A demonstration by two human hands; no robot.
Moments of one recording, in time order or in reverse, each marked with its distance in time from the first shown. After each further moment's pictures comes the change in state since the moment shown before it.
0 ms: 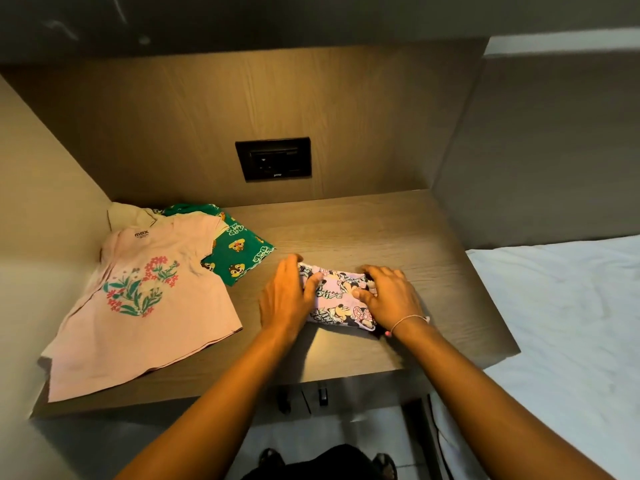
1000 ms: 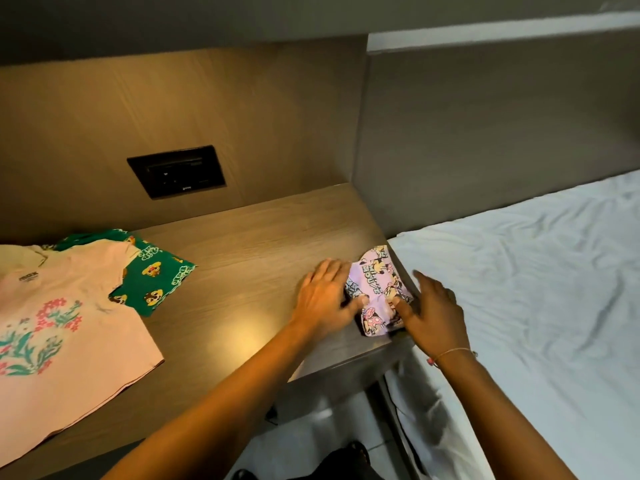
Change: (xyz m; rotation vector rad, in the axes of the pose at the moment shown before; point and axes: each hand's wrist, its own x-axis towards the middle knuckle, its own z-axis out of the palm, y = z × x) left_hand -0.016 0.131 0.088 0.137 -0.422 0.531; right_hand -0.099 0.130 -0.065 0.040 0.281 0.369
